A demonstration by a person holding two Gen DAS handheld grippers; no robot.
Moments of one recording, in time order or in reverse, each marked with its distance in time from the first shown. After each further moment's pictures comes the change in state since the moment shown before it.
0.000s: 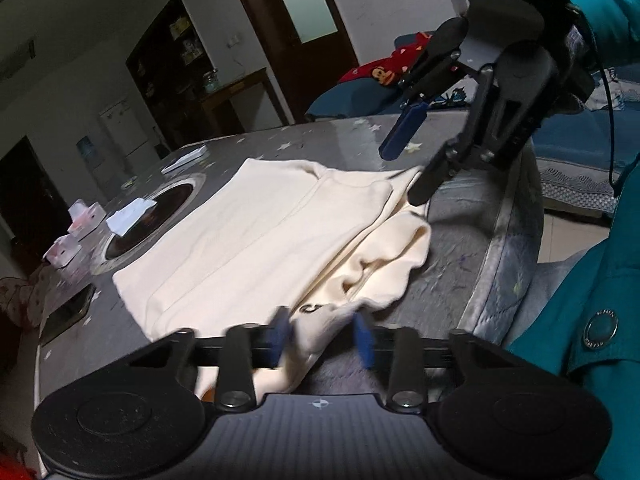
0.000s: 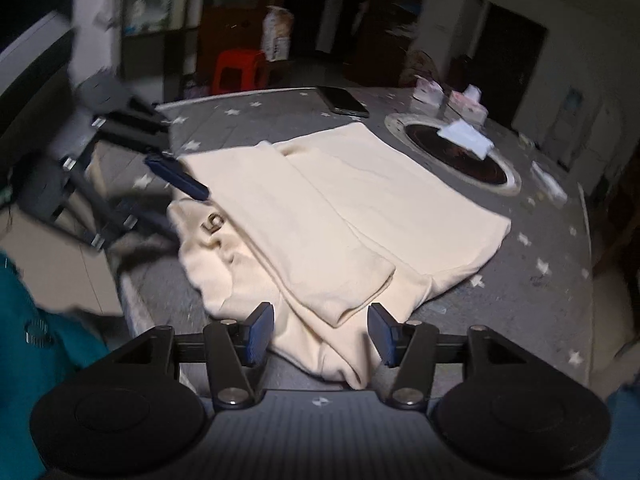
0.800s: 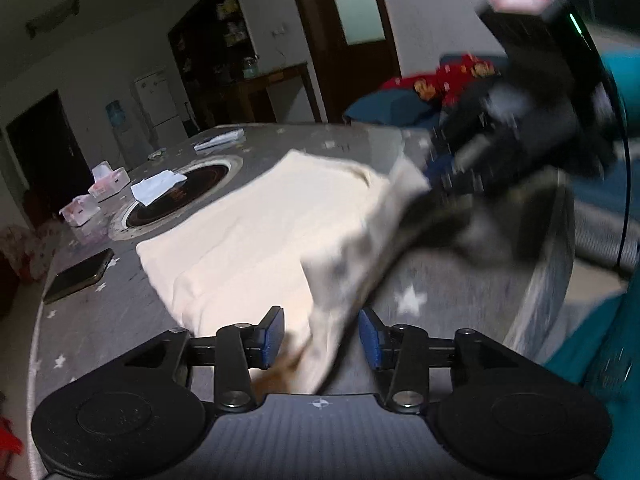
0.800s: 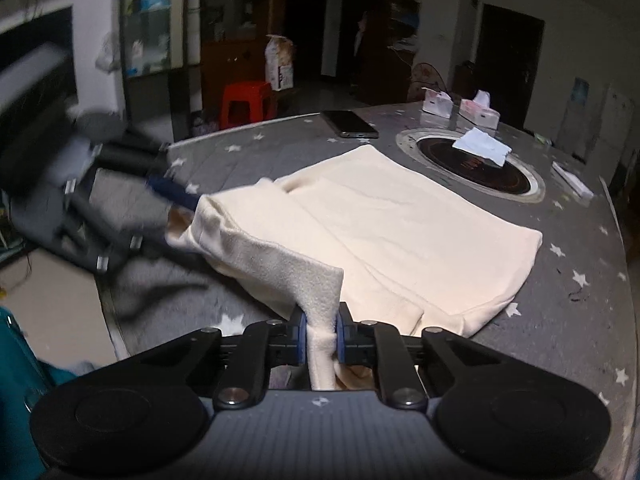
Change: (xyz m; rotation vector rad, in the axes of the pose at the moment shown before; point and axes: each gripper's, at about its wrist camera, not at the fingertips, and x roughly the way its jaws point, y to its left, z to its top) left arm -0.003 0.023 -0.007 -0.101 0.025 0.059; right arm 0.031 -0.024 0.017 0.155 -0.090 0.102
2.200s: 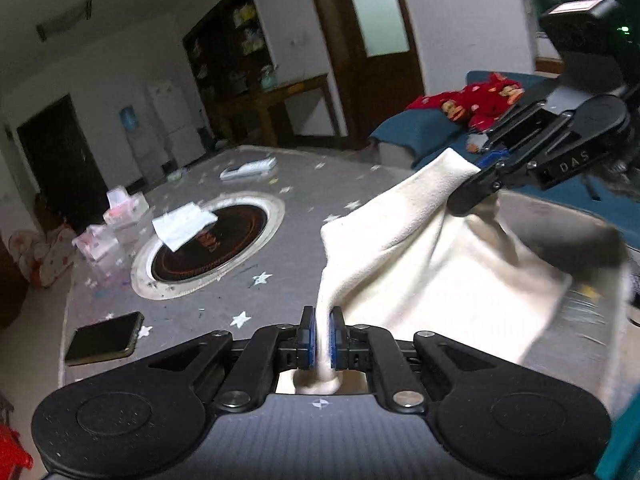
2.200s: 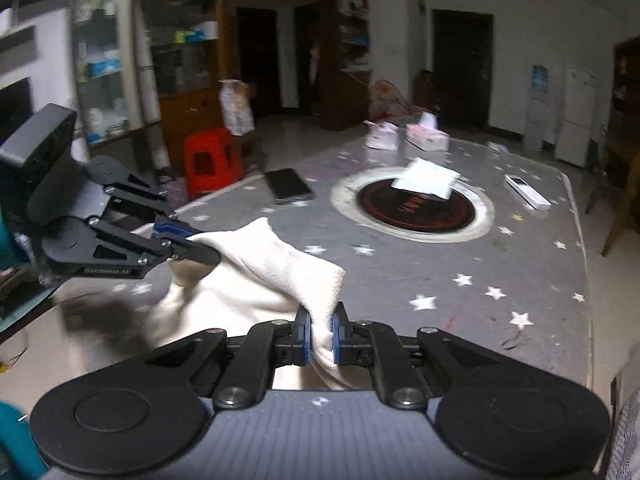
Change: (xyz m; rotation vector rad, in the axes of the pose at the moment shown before) left arm 0.063 0.086 0.091 -0.092 -0.013 0.032; right arm -0.013 -0.084 0.063 0.150 -0.067 -0.058
